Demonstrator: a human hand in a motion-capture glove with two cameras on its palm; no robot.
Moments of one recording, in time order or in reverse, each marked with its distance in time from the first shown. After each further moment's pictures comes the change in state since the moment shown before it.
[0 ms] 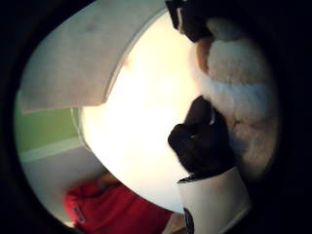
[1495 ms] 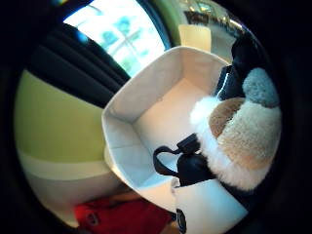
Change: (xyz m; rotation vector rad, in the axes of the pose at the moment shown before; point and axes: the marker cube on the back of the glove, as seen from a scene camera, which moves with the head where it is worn) arm -0.084 -0.124 -0.222 0.350 0.055 -0.109
